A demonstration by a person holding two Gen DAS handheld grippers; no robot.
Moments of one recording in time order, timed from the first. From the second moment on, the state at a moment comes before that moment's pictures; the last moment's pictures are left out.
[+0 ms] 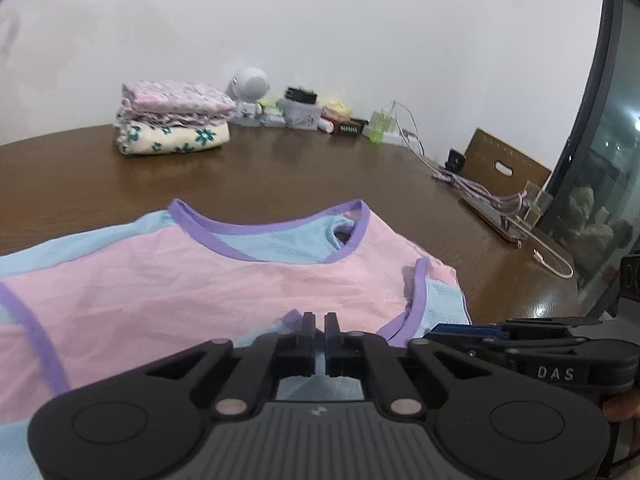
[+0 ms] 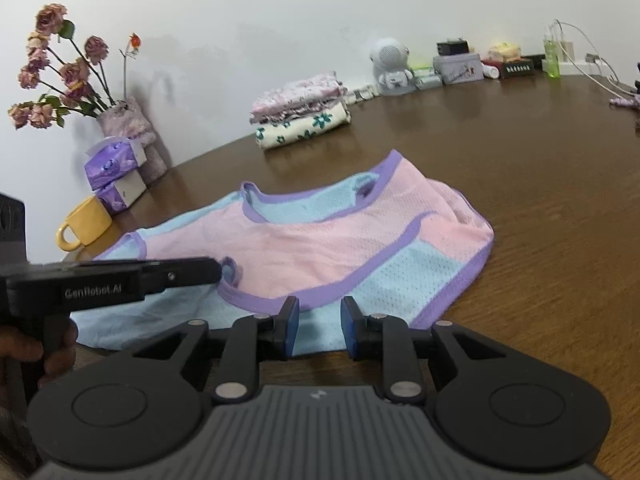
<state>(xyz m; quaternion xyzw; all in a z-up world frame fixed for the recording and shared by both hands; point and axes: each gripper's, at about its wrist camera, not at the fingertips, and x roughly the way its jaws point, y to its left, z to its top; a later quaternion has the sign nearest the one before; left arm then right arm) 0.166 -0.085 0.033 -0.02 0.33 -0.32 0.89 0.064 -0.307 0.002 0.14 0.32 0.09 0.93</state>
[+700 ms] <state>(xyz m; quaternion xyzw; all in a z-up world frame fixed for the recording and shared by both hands) 0.120 0.006 0.047 -0.12 0.29 -0.20 0.93 0.053 -0.302 0.010 0.14 0.29 0.11 0.94</state>
